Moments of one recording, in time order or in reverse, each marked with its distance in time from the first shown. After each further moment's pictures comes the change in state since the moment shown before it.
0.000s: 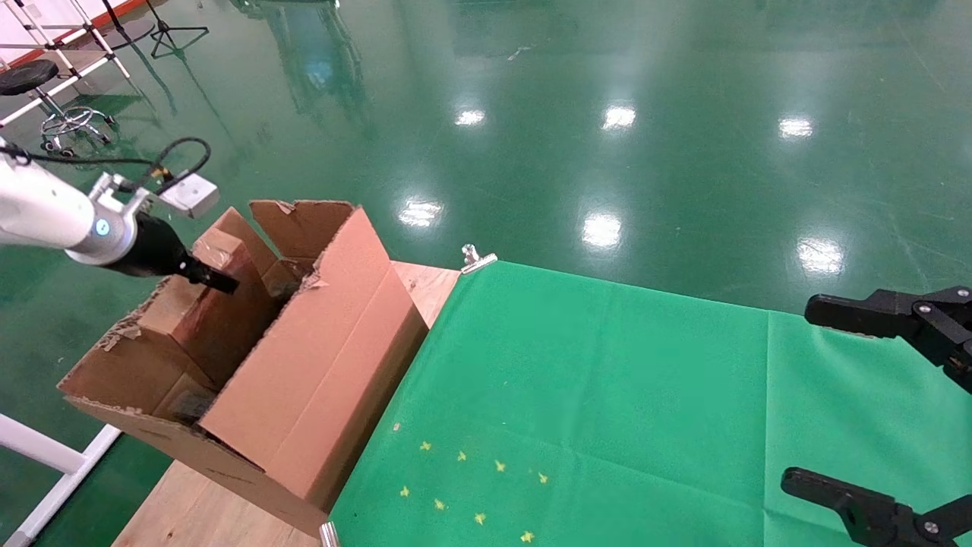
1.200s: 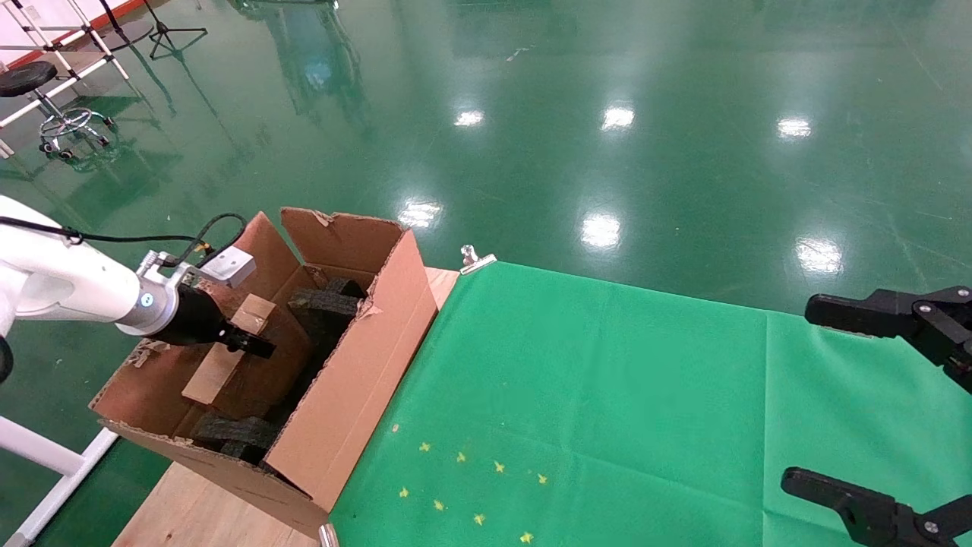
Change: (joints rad) left arm 0.220 0.006 -0.079 0.040 -0.116 0.002 0.047; right arm 0.000 0.000 0.000 0.000 0.000 0.000 0.000
